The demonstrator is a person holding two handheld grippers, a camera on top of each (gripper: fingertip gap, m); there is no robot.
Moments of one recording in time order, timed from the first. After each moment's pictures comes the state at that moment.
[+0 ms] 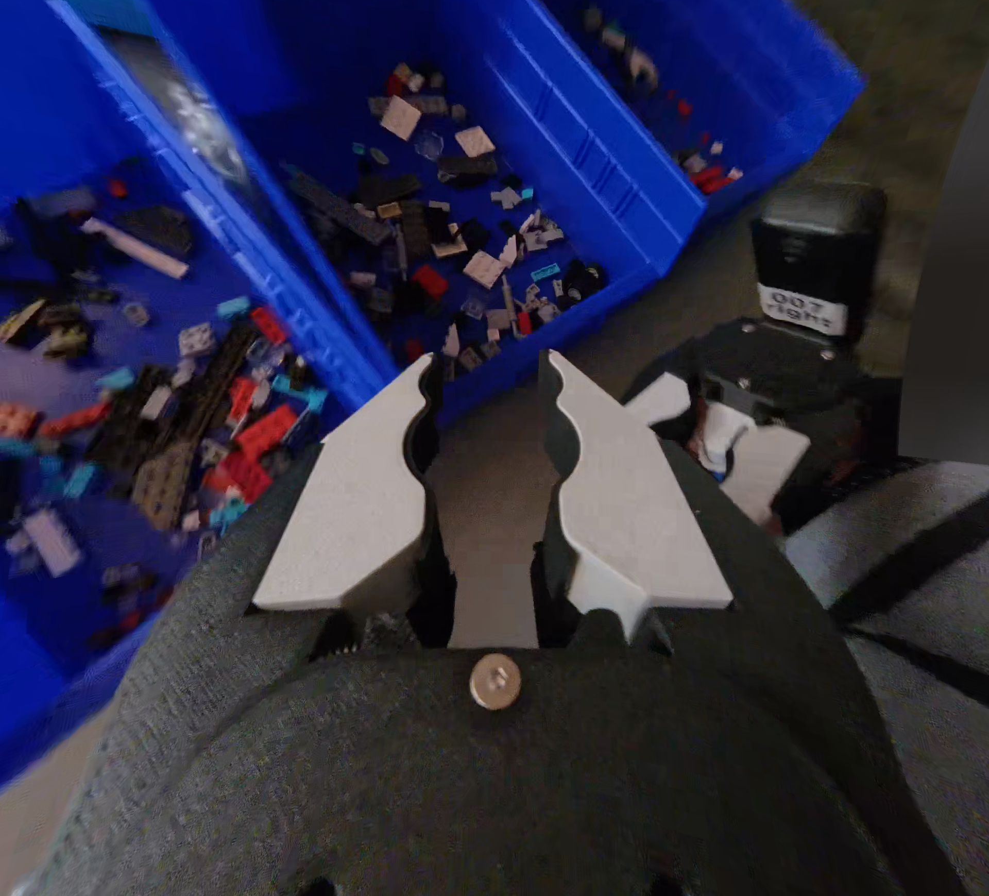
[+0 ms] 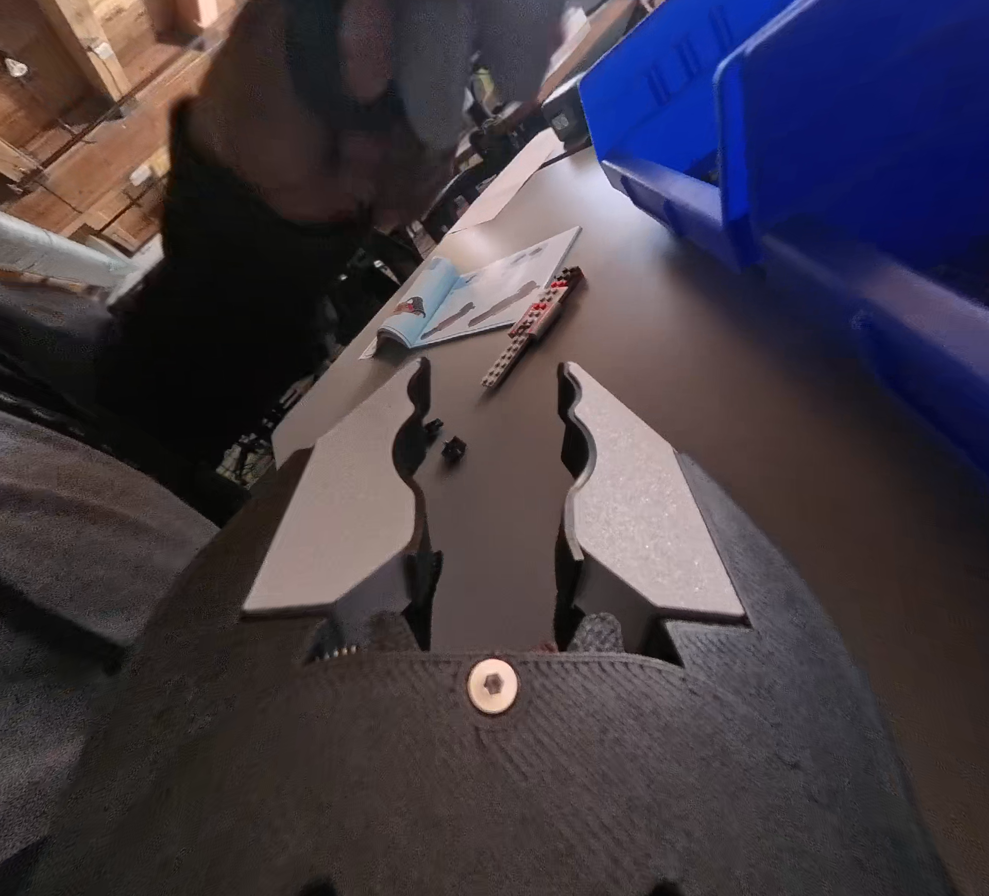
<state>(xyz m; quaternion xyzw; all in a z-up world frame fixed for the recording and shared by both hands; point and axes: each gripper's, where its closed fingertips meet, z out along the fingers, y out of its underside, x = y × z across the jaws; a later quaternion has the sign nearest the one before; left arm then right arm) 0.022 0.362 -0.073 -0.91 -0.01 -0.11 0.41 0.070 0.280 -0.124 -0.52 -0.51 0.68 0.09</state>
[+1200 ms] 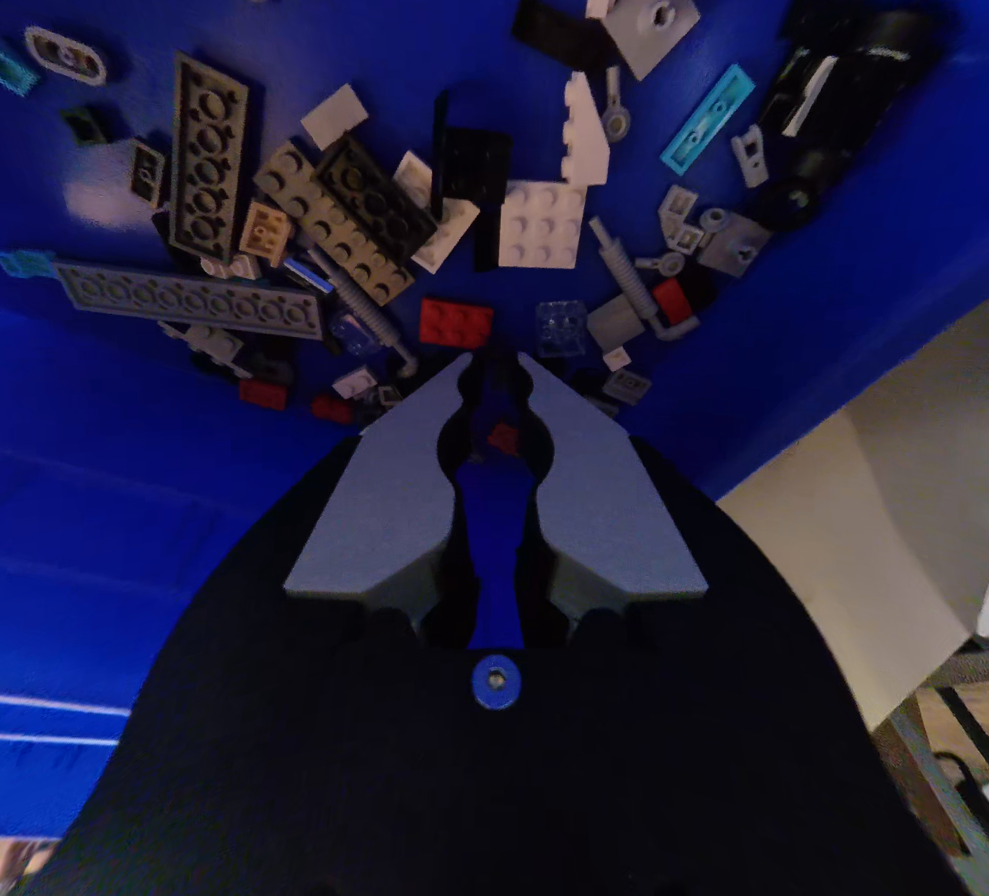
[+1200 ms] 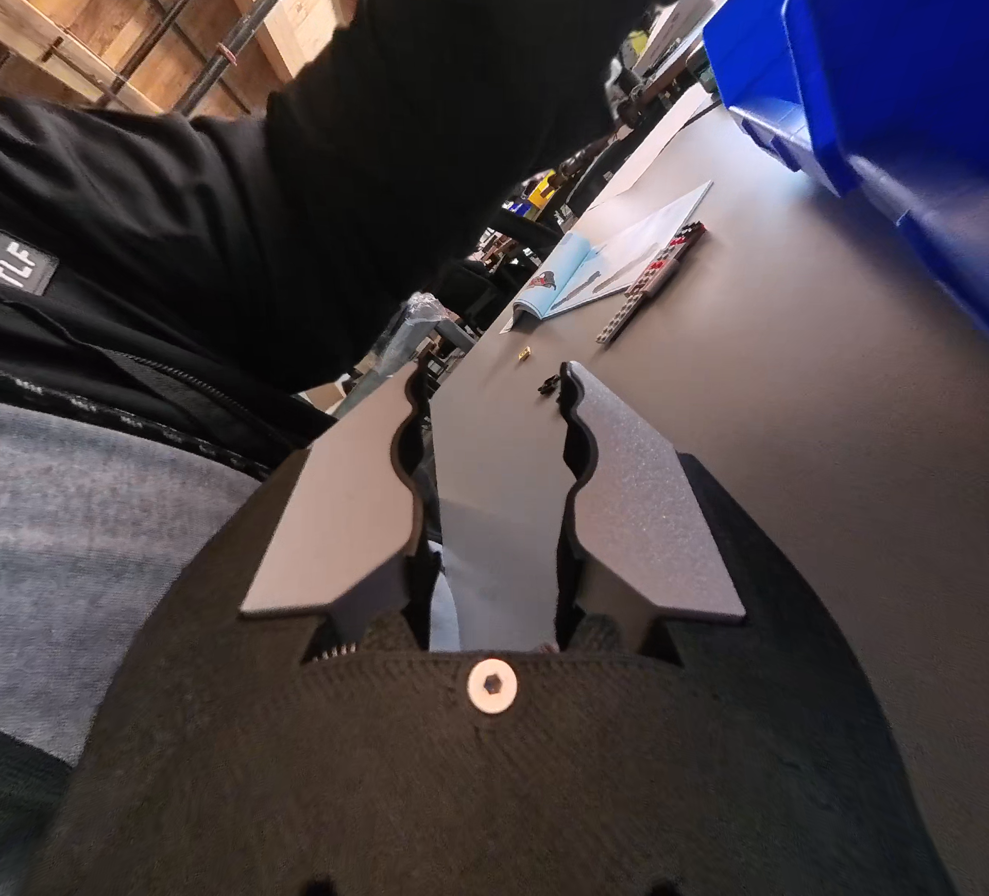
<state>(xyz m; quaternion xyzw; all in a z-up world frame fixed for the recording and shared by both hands) 0.013 0.446 -0.204 -0.96 0.27 0.01 -0.04 0.126 0.297 -0.107 -0.46 -0.48 0.74 -0.06</state>
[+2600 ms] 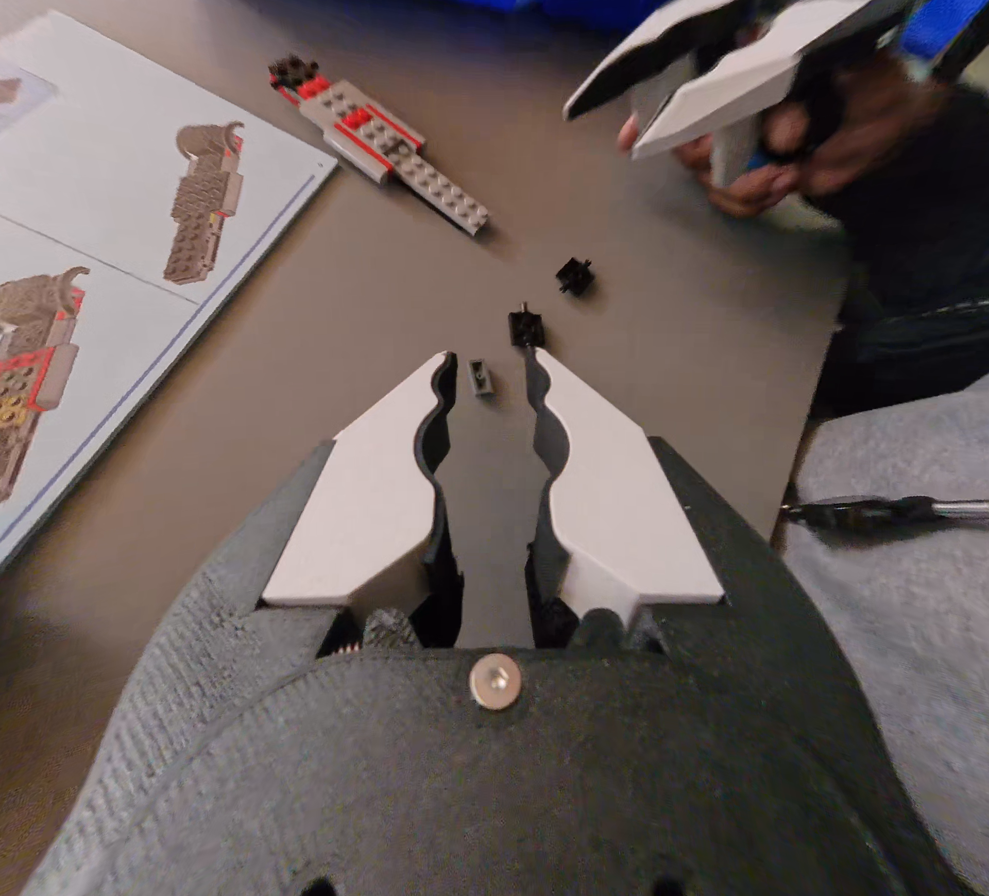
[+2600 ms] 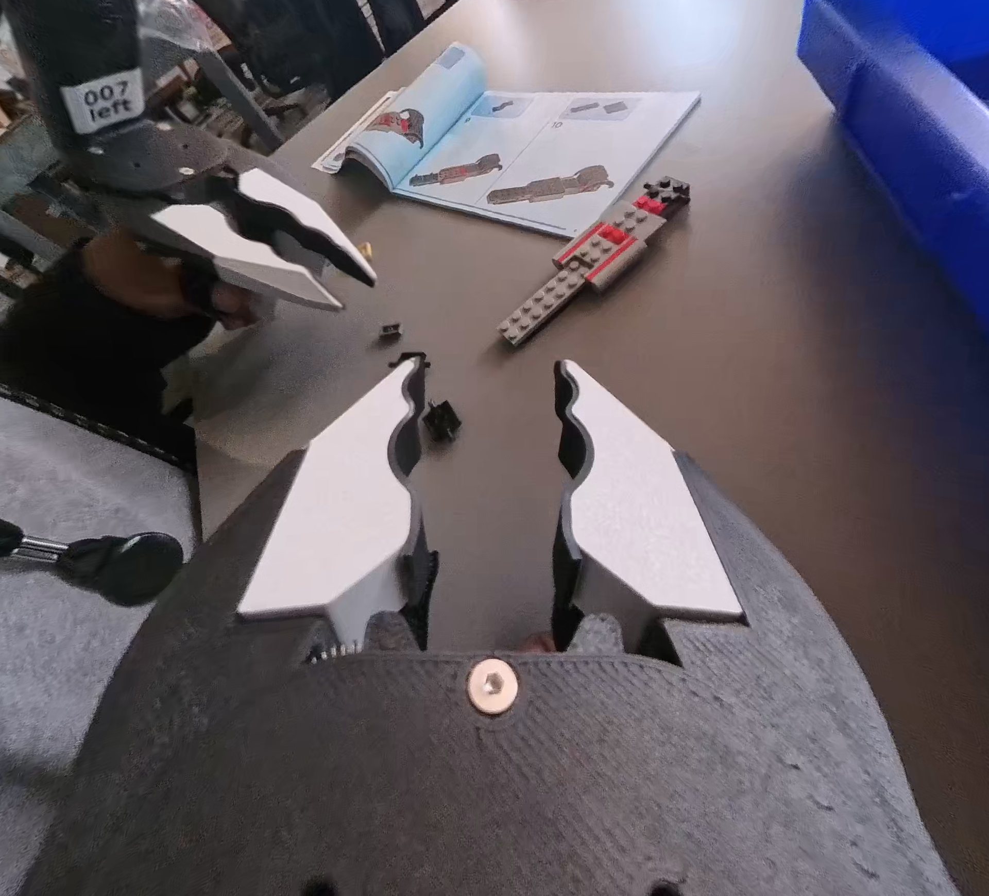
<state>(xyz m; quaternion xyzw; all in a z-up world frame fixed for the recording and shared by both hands) 0.039 0.084 -0.177 -0.86 -0.21 -0.06 0.47 0.040 0.199 -0.159 -0.44 -0.71 0.55 0.07</state>
